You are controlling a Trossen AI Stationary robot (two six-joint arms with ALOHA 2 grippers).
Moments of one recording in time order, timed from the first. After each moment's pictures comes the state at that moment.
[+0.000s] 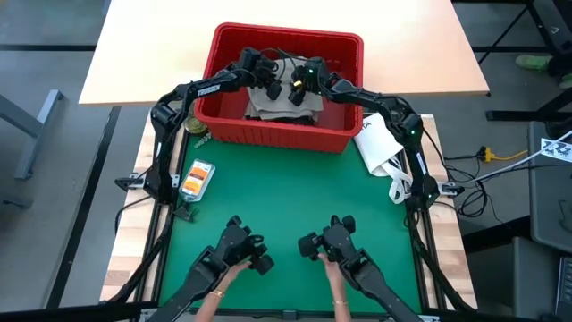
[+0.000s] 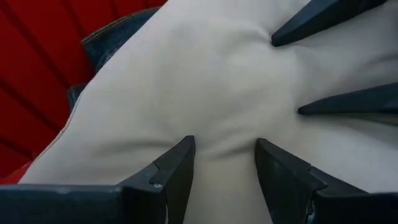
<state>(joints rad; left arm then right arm) 0.95 2.15 1.64 -0.10 0.19 0.16 -0.90 2.24 1.77 -0.05 0.06 -0.41</state>
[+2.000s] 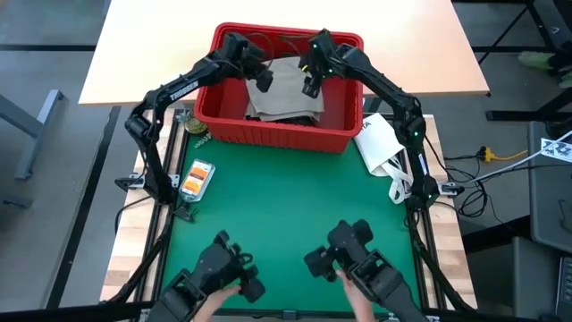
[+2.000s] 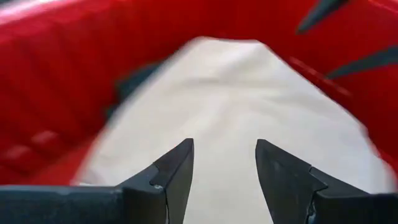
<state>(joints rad) 0.92 1.84 1.64 -0.37 0.18 0.08 -0.87 2.19 2.31 -0.94 0.06 -0.53</state>
